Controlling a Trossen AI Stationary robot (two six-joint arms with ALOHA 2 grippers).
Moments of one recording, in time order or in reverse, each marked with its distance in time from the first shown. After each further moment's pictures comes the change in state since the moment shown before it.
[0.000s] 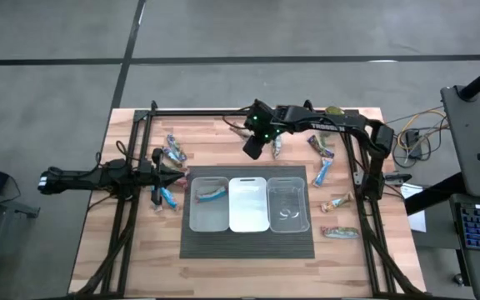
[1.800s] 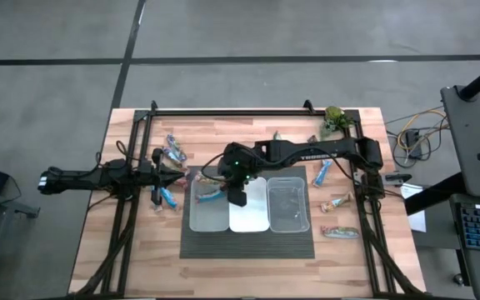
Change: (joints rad) left arm 0.000 0.000 0.000 0.000 0.000 0.000; right arm 0.362 0.109 0.218 0.079 -0.115 -0.042
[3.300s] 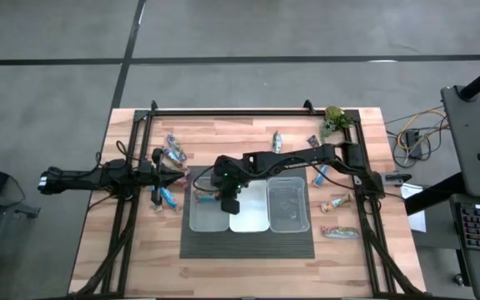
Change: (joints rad) left arm 0.000 0.000 0.000 0.000 0.000 0.000; right arm 0.012 0.158 -0.001 0.108 -0.047 -0.023
